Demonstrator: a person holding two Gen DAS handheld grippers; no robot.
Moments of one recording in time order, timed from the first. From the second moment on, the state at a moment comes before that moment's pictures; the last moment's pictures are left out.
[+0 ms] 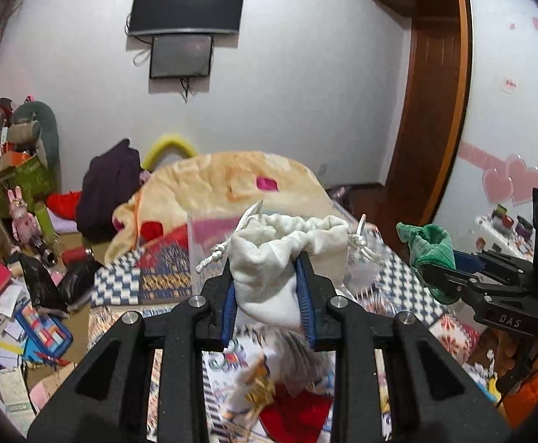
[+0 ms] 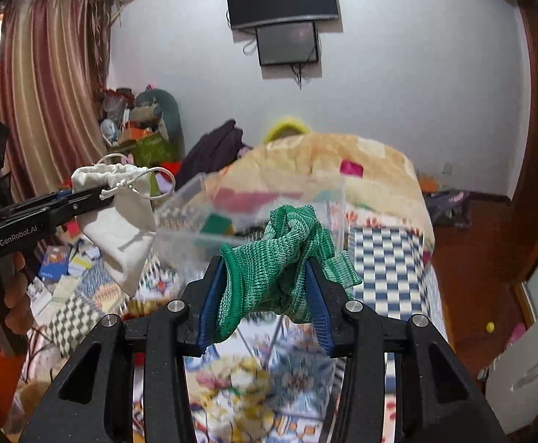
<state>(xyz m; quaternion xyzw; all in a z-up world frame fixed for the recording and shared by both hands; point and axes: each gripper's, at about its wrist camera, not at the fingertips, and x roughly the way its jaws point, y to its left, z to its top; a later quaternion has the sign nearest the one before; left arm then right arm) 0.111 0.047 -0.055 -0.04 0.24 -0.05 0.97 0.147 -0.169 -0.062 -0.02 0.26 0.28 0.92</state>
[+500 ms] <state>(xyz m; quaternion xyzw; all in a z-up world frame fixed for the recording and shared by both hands) 0.171 0.061 -0.066 -0.03 0.25 0.03 0.97 0.202 -0.130 -0.051 -0.01 0.25 0.28 0.93</state>
